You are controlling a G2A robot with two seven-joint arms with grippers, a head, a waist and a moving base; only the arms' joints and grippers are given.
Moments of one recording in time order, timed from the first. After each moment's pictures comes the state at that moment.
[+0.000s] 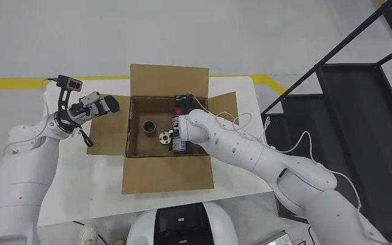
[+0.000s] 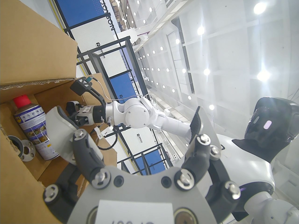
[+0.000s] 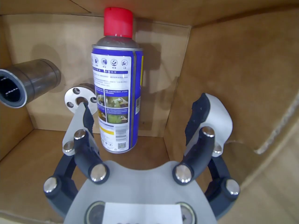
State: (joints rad) left arm 0.92 -1.03 -1.33 -1.09 -0.76 -0.51 -1.31; right arm -0.54 -1.41 0.37 -1.16 -0.57 0.84 0.91
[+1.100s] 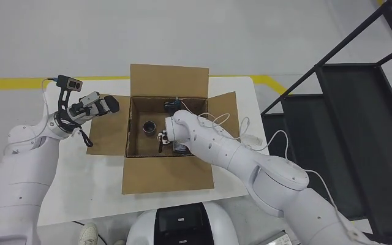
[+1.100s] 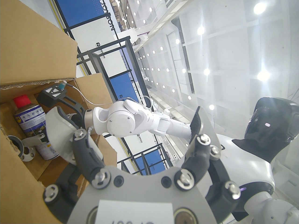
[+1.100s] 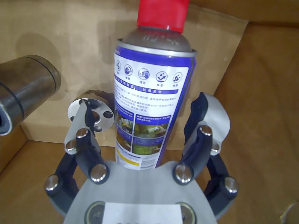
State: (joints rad) left arm 0.92 -1.03 -1.33 -1.09 -0.76 -0.51 -1.31; right arm -0.52 -1.63 0.36 -0.78 -0.51 0.68 0.84
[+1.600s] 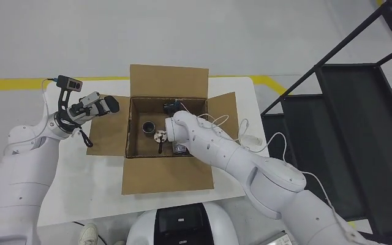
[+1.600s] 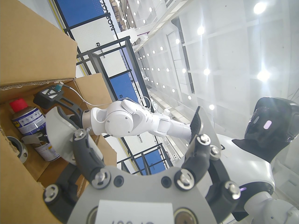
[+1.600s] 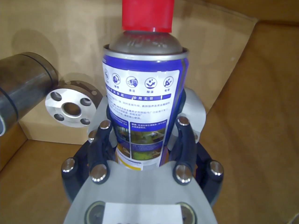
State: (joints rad) left arm 0.92 -1.03 -1.33 -1.09 -0.76 -0.51 -1.31; right arm -0.54 -1.65 0.39 -0.75 -0.55 0.65 0.84
